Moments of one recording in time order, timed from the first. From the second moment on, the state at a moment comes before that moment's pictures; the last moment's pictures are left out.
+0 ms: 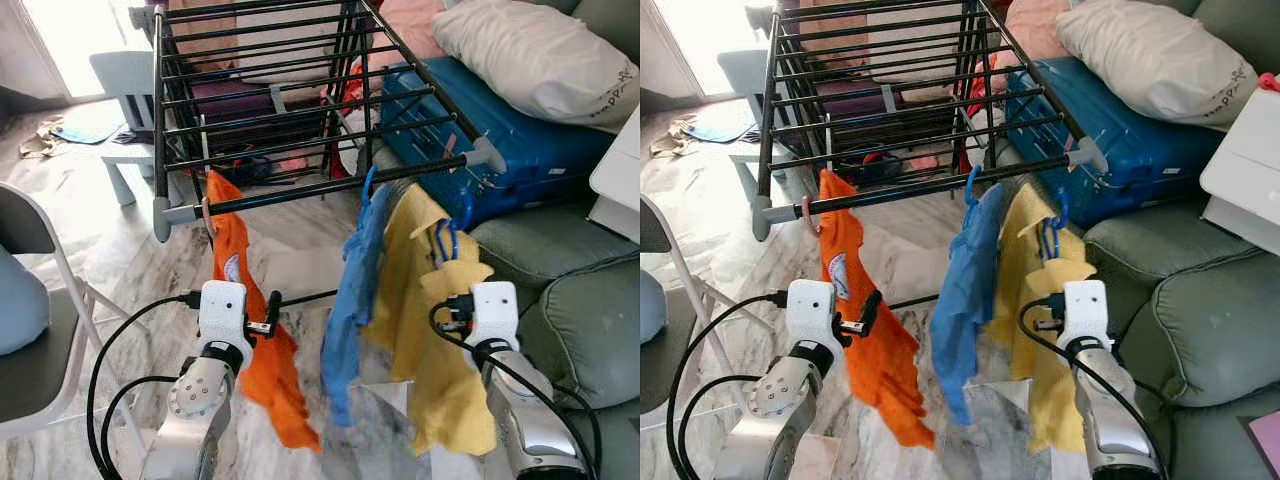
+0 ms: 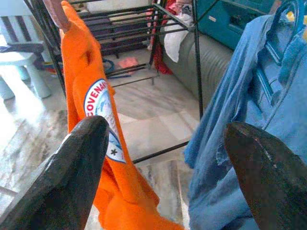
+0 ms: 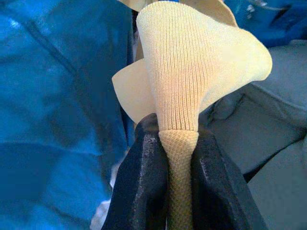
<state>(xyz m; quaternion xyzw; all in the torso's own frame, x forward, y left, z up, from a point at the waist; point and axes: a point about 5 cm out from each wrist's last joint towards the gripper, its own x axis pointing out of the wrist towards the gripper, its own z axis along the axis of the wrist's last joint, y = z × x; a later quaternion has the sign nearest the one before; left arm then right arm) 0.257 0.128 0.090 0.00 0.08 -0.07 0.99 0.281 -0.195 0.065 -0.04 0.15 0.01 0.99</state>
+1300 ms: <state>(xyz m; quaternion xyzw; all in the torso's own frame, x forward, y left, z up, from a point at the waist) 0.260 0.128 0.089 0.00 0.09 -0.05 1.00 0.291 -0.171 0.082 0.01 0.14 0.04 0.99</state>
